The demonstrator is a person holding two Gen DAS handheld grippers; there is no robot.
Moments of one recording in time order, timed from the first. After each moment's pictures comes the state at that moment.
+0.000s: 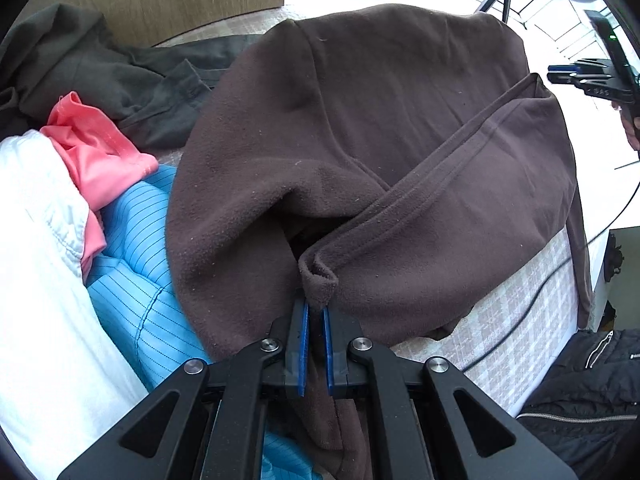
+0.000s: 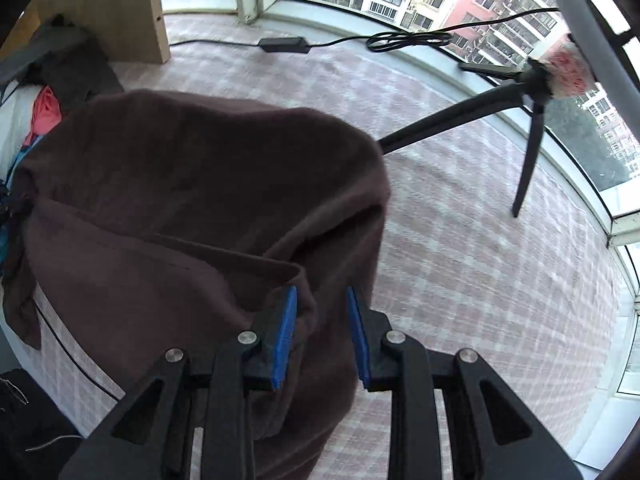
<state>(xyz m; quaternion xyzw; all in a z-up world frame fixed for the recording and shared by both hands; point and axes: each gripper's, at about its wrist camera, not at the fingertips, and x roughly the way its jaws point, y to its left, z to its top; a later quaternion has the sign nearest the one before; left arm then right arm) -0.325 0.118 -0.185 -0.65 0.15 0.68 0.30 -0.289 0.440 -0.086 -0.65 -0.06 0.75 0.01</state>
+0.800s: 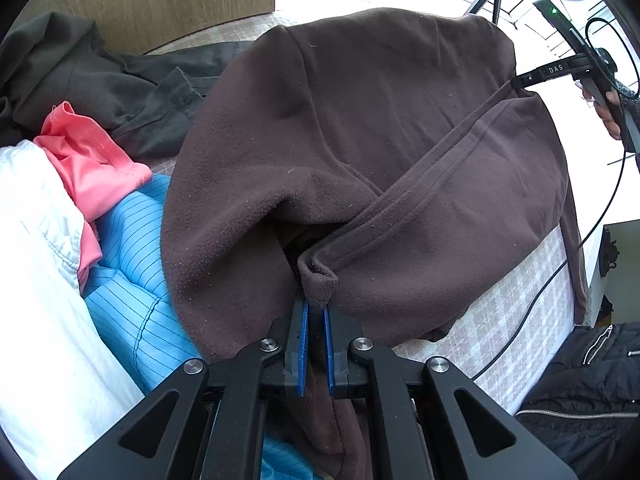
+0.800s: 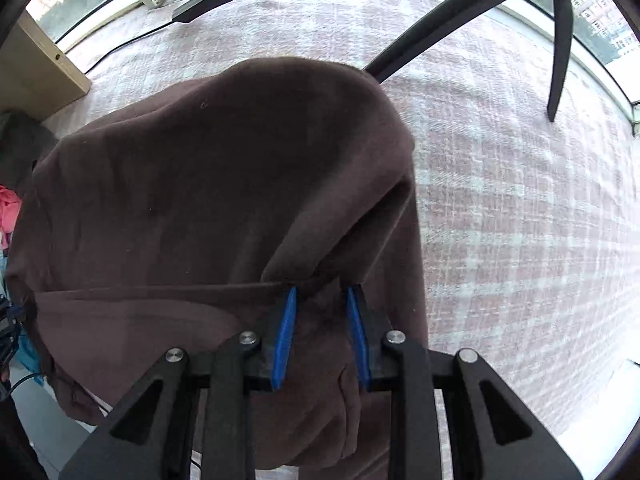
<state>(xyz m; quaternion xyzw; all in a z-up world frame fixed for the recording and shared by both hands) -0.331 0.113 -0.183 -0.65 0.14 0.68 0.31 -0.317 0.466 -0.112 -0.71 0.10 0.69 0.09</state>
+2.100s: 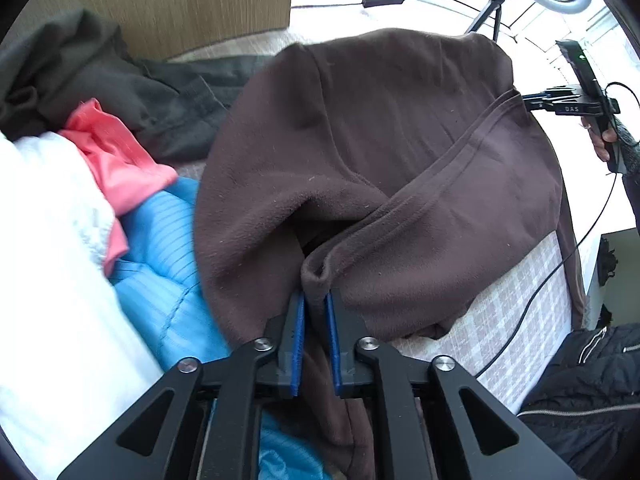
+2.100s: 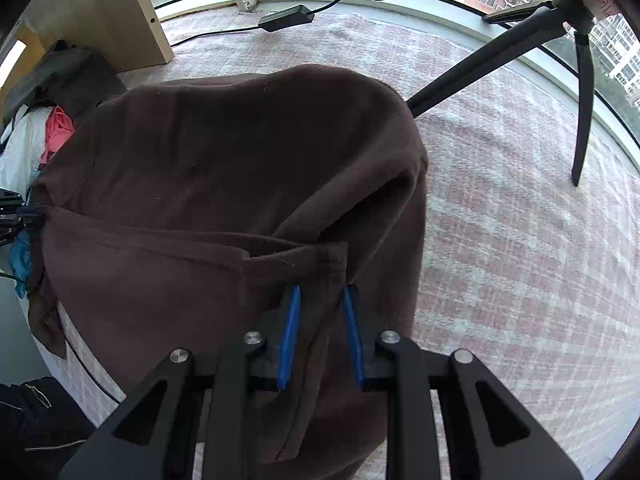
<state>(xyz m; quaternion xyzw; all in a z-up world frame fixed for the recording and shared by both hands) -0.331 0.132 -0.170 -0.63 0.13 0.70 0.32 -0.280 0.495 -0.124 -0.64 0.05 0.77 -0.05</state>
